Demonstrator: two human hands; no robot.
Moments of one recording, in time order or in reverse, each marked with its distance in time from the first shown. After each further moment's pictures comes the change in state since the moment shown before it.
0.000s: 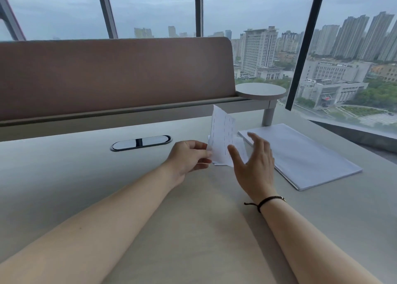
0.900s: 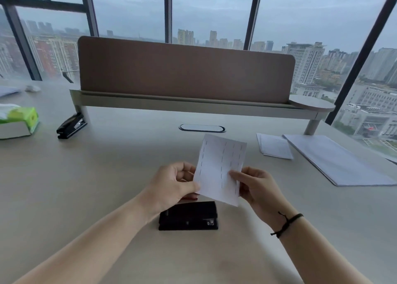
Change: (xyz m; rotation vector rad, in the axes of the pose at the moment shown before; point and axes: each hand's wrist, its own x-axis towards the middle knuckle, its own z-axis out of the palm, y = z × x) left_hand -0.241 -0.036 -0.153 -0.008 0.059 0.084; right_hand -0.146 -0.125 -0.018 0.857 -0.703 0.482
